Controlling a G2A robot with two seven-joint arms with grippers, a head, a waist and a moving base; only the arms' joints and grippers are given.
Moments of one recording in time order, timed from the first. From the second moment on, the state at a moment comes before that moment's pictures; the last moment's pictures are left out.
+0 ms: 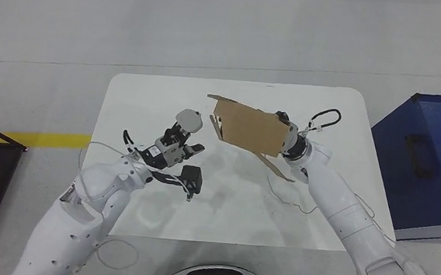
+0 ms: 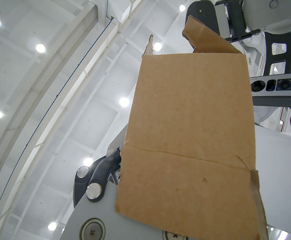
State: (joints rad) left arm 1.57 -1.00 -1.27 -2.06 2.52 -0.27 0.34; right arm -1.10 -1.18 0.97 -1.25 1.61 0.56 1.26
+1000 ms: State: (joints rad) left arm 1.34 -0.99 -1.14 -2.11 2.83 -0.51 0.43; right arm -1.08 -1.15 0.93 -1.26 1.64 0.56 1.26
